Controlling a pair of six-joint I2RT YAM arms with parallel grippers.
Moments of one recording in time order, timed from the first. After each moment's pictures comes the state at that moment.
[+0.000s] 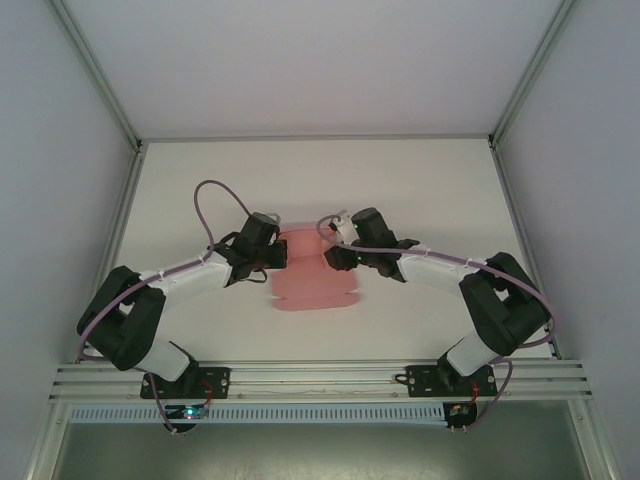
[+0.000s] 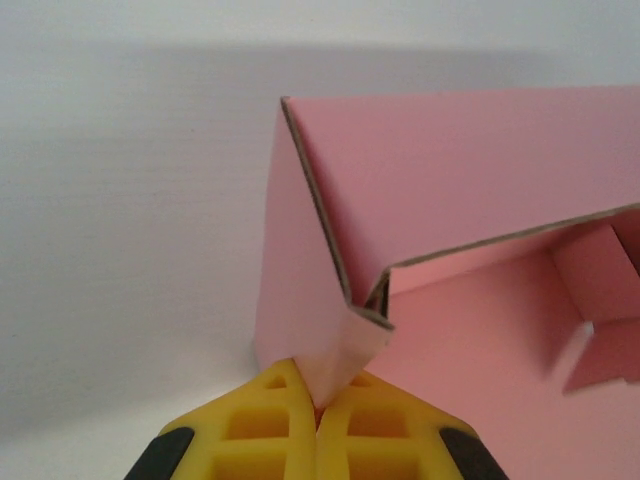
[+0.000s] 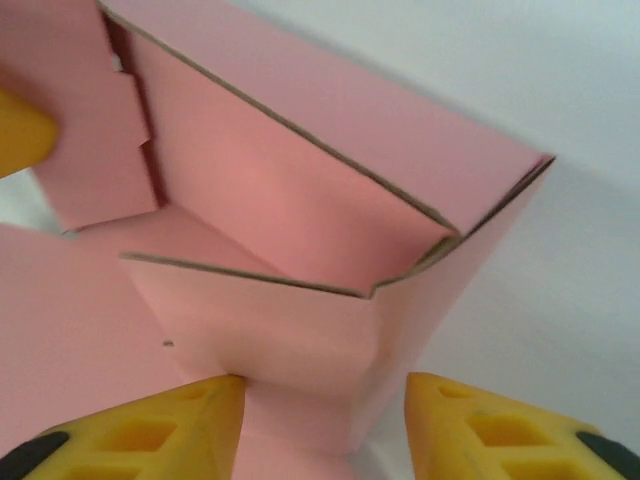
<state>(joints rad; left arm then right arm) -0.54 1.49 0.77 -0.15 0.08 -0.56 0.61 1.58 0.79 0.01 -0.16 0.07</state>
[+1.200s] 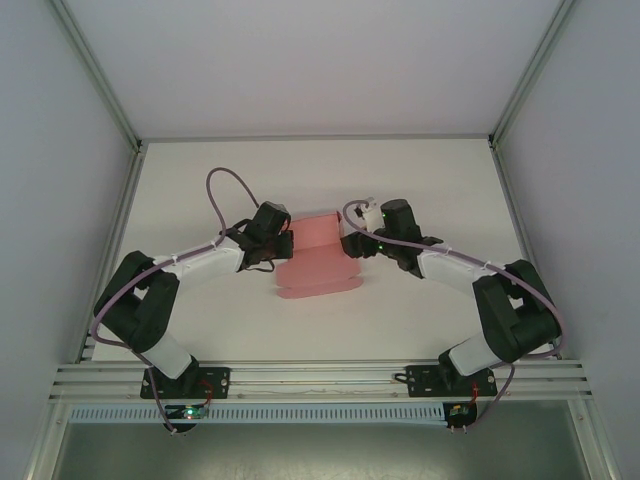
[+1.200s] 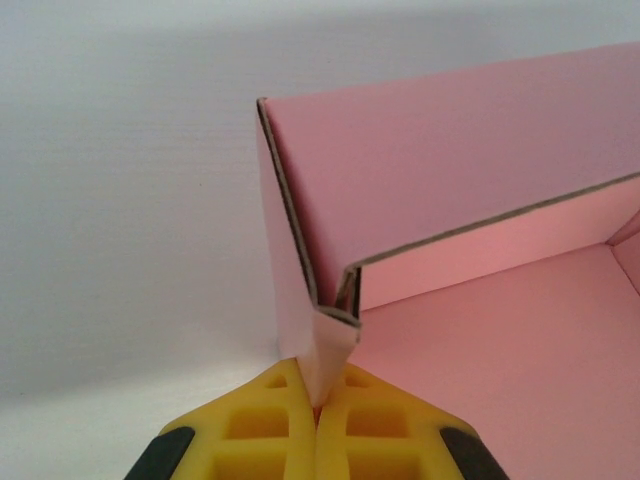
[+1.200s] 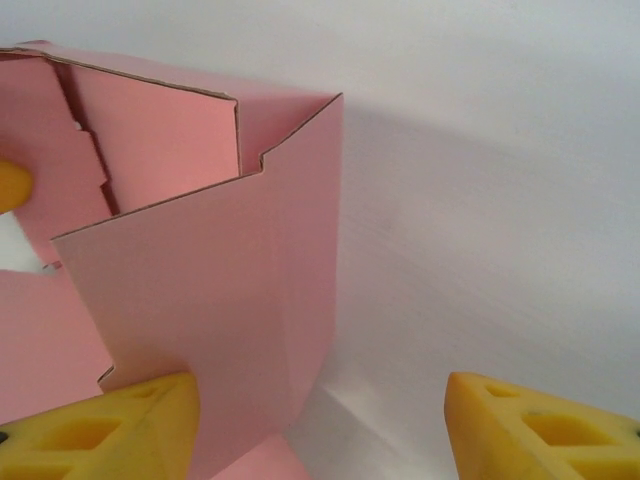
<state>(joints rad) -0.55 1.61 0.93 -0.26 0.00 -0.55 0.41 1.51 0.73 0.08 -0.33 0.05</state>
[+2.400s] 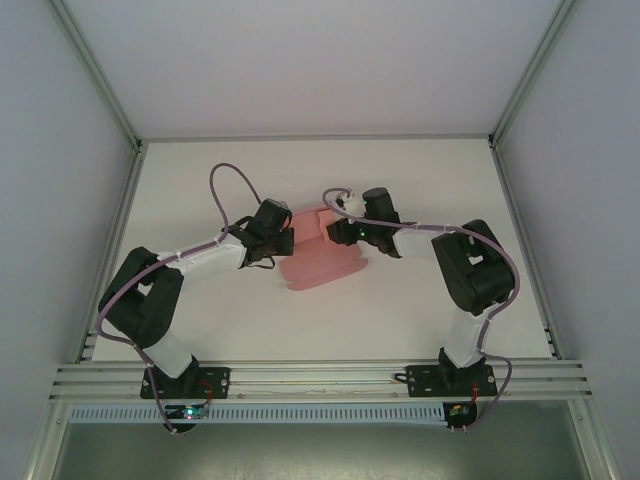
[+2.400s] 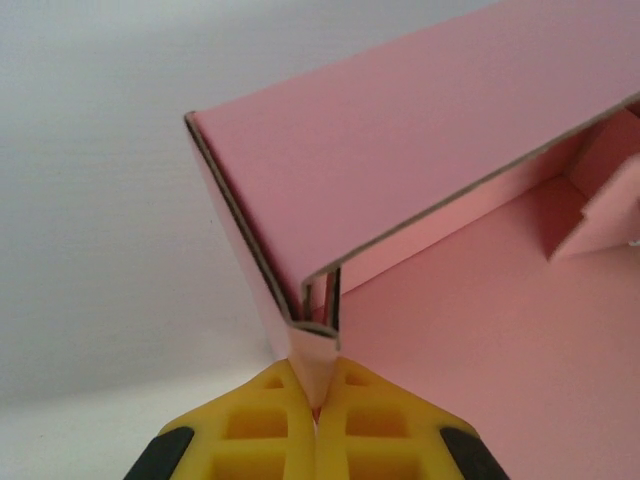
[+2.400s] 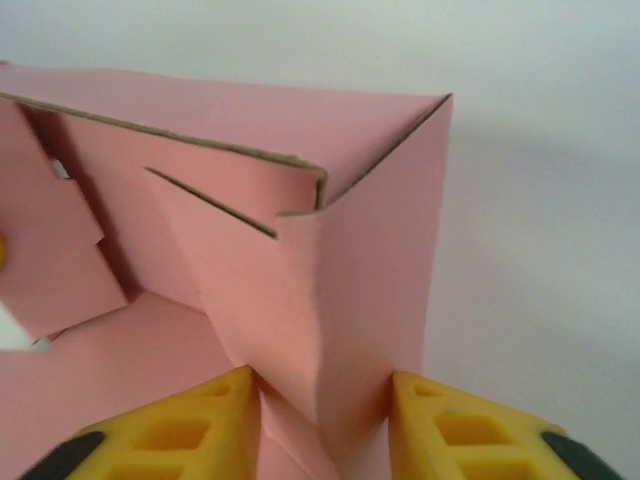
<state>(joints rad) -0.54 1.65 0.96 -0.25 -0.02 -0.50 0.44 1.86 0.94 0.24 -0.41 0.06</state>
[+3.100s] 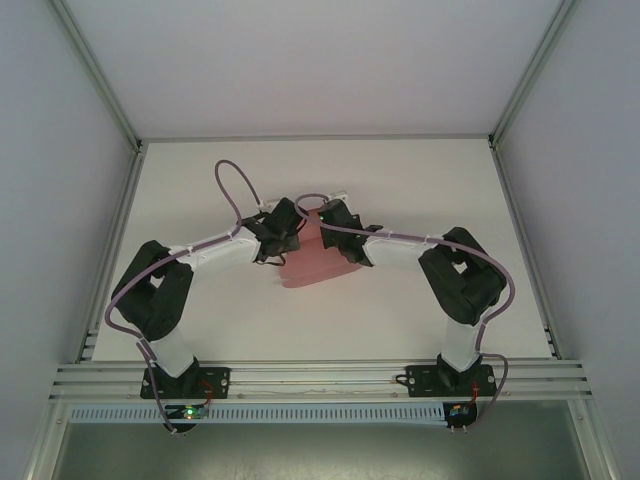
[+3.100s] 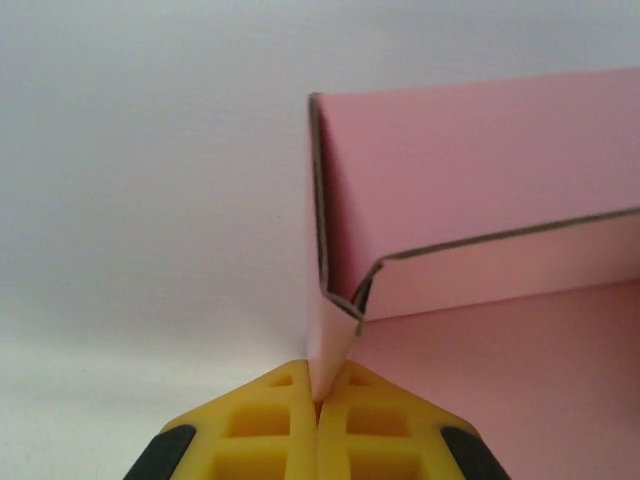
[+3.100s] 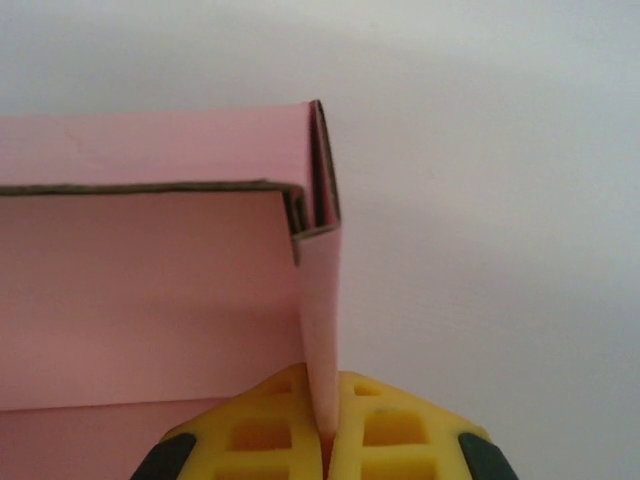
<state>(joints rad) -0.61 1.72 1.10 -0.47 -0.27 -0.80 0.68 1.84 1.06 -0.06 0.41 0.34</state>
